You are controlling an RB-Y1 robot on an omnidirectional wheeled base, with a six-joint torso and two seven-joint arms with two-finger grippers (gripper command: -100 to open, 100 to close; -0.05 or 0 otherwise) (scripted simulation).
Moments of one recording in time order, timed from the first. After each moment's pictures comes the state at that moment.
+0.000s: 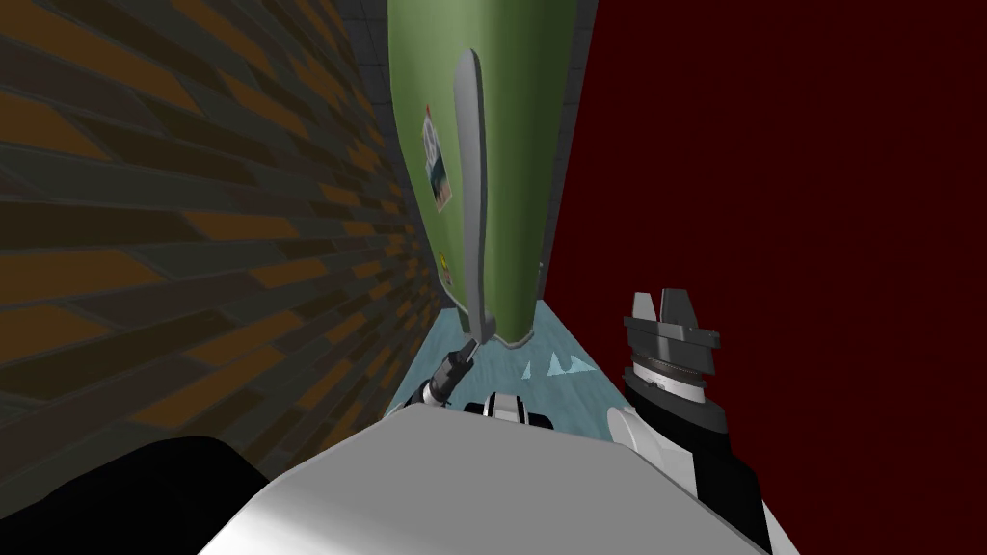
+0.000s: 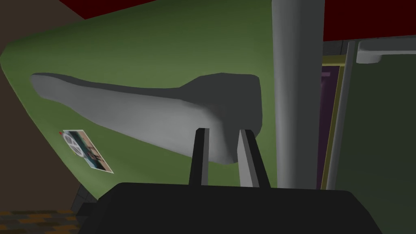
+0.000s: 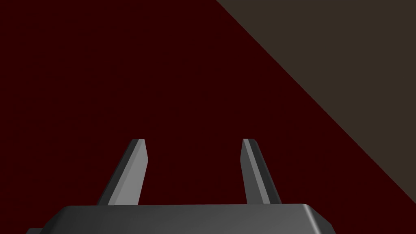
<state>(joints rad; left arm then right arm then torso) 0.55 0.52 -0.40 -2.04 -0.19 -0.85 0.24 0.52 0.02 -0.06 -2.36 -0.05 -0.62 0.16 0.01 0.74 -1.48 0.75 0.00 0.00</state>
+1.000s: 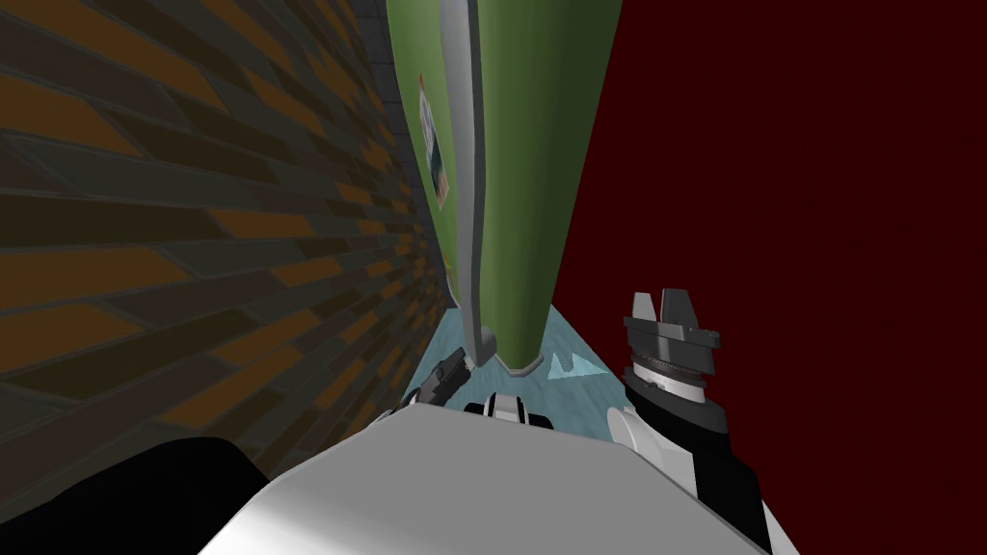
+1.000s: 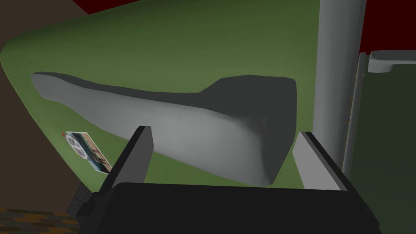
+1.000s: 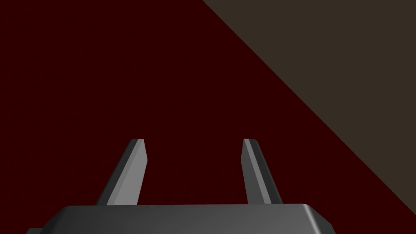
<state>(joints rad) 0.63 0.63 -0.41 -2.19 -0.21 -0.86 0.29 0.52 0.02 -0.06 -2.36 -0.05 -0.62 0.16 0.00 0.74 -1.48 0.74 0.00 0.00</state>
